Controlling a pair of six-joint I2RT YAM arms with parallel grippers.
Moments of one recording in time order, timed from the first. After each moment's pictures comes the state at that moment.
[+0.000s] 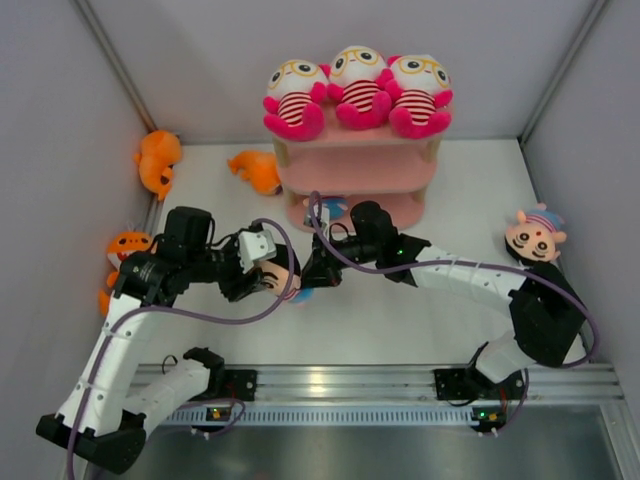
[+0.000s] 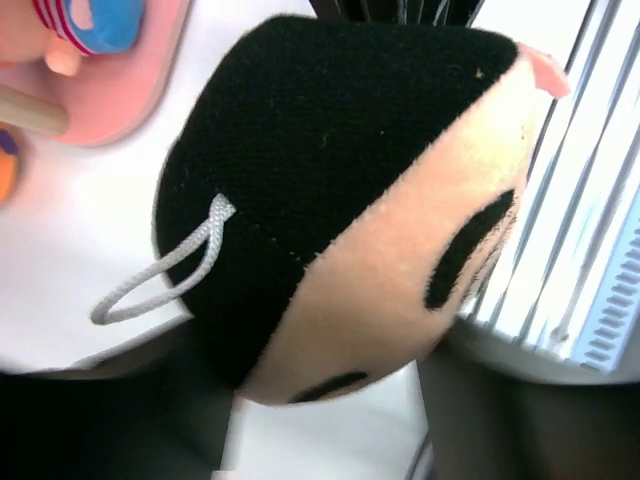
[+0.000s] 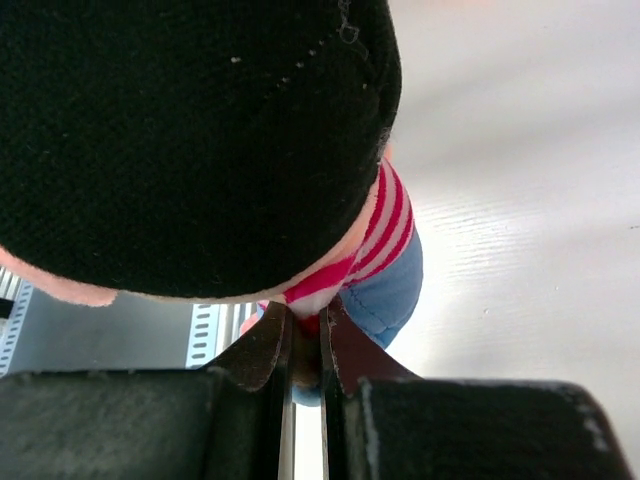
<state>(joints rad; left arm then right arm) -0.36 0.90 1.19 -1.14 0.55 0.70 0.88 1.51 1.01 0.16 -0.79 0.20</state>
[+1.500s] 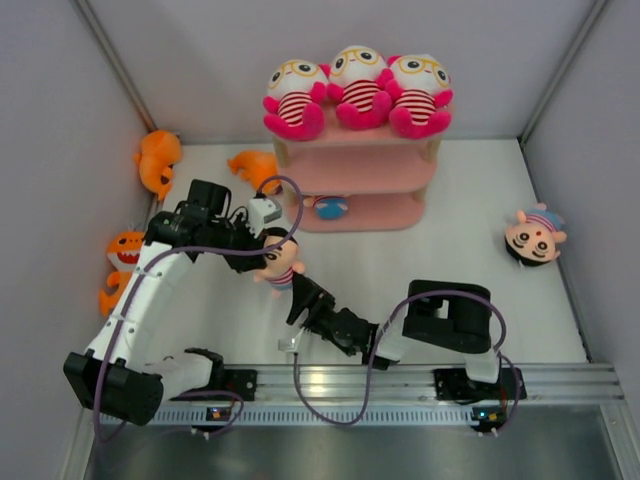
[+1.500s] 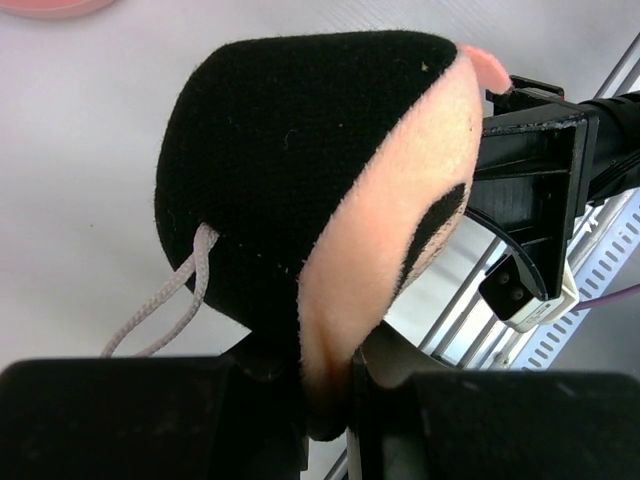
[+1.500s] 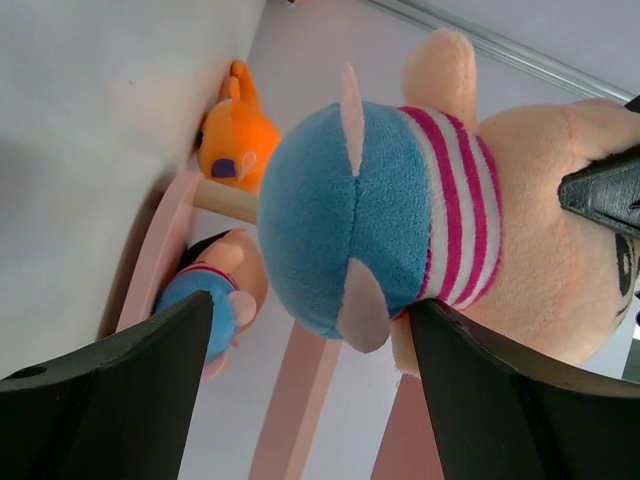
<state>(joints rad) -0.27 1.17 1.23 -1.10 0.54 0.50 1.35 1.94 0.61 1.26 0.50 -1.87</state>
